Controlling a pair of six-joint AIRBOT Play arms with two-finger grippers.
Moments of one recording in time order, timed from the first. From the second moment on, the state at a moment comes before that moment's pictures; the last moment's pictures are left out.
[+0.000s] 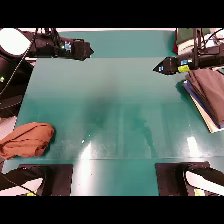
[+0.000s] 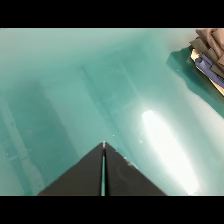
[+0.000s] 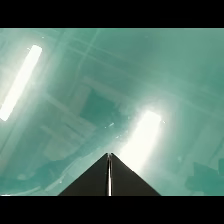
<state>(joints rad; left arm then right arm) -0.38 -1.27 1.61 1.12 -0.91 -1.50 0.07 -1.21 1.43 -0.92 1.24 1.29</state>
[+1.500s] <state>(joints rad) -0.17 -0.98 1.41 1.51 -1.35 -1.54 0.07 -1.21 1.43 -0.92 1.31 1.29</state>
